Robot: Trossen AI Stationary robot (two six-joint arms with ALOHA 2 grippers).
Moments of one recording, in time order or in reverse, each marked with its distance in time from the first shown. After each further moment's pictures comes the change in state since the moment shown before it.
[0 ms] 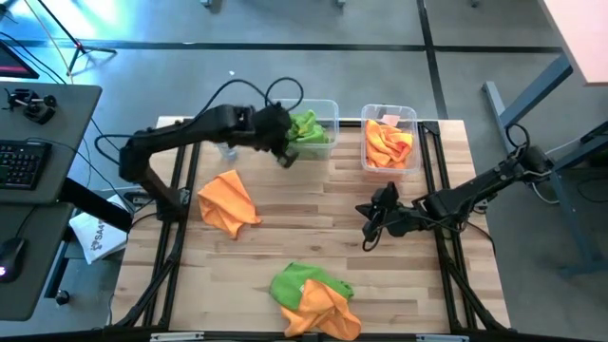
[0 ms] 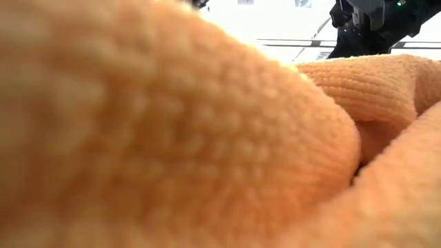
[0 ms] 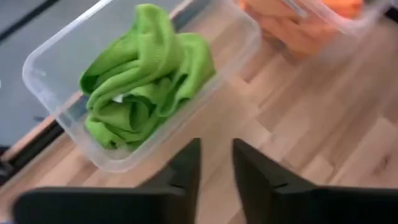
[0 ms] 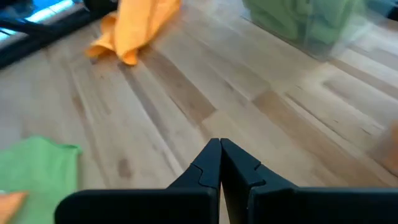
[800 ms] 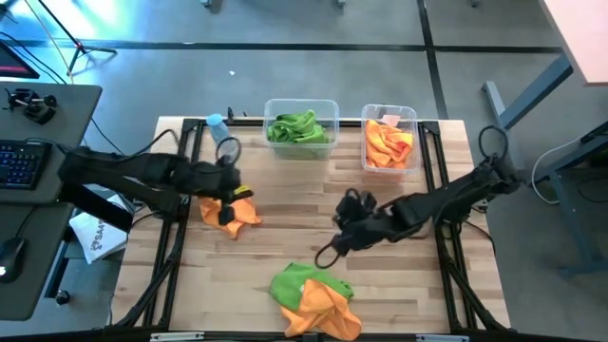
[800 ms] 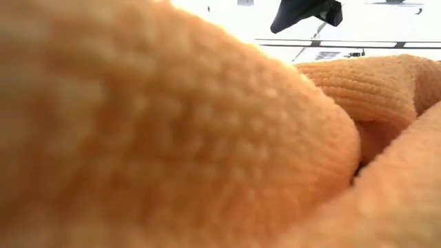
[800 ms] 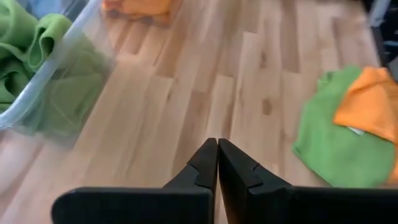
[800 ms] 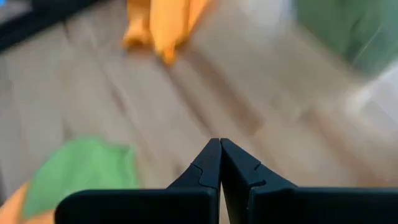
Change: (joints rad) left arm -0.392 -0.664 -0.754 0.348 0.058 0.180; right arm 0.001 0.411 0.681 -0.457 -0.097 0.022
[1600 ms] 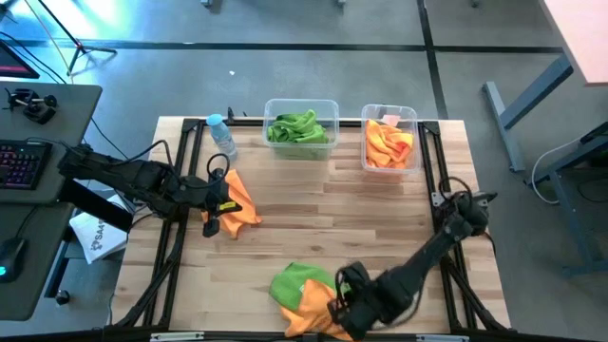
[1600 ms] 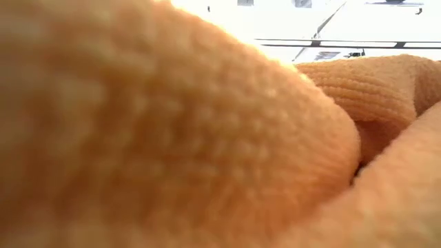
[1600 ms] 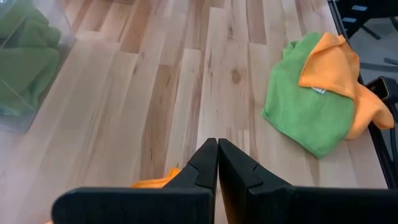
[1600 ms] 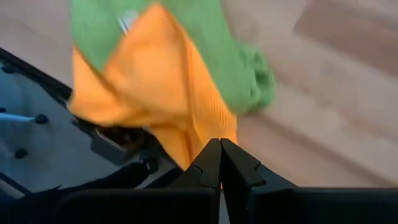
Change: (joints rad) left arm -0.137 -0.153 -0.160 0.006 0.022 -0.062; right arm 0.317 0.468 0.543 -0.435 -0.396 0.993
